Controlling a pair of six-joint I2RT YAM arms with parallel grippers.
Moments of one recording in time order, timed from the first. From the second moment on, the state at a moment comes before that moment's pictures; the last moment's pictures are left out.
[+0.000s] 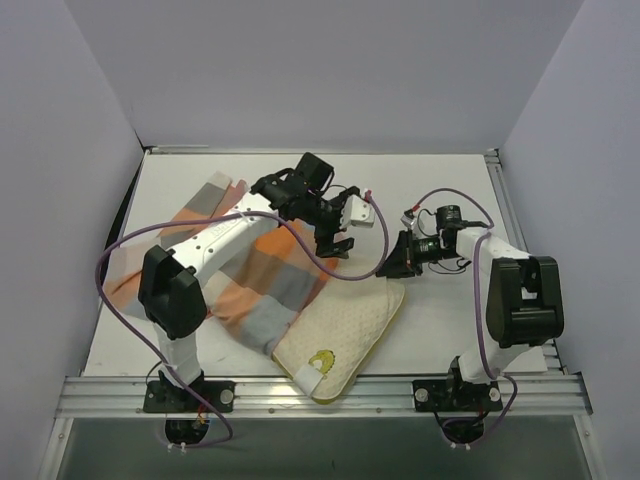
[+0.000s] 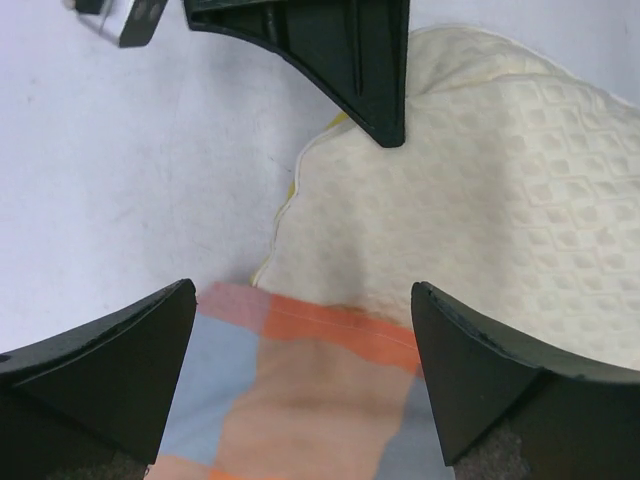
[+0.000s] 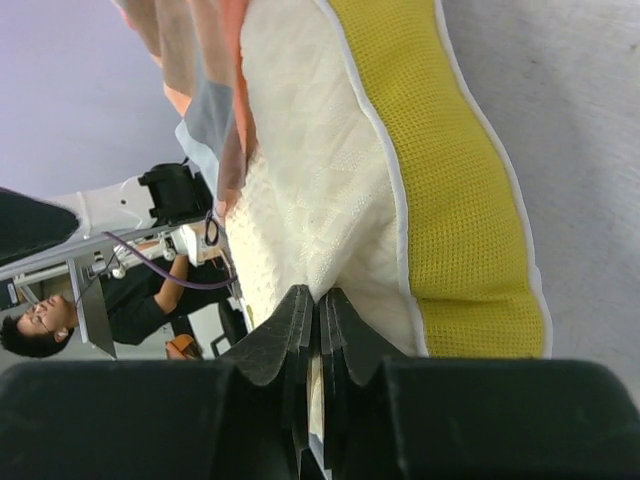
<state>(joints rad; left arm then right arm) -0.72 1.85 1.75 -0.79 0.61 0.77 0.06 1.65 0.91 -0.57 -1.06 0.19</state>
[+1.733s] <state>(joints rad) -0.75 1.25 1.01 -0.40 0.77 1.33 0.41 1.73 0.89 0.31 -0.69 0.52</state>
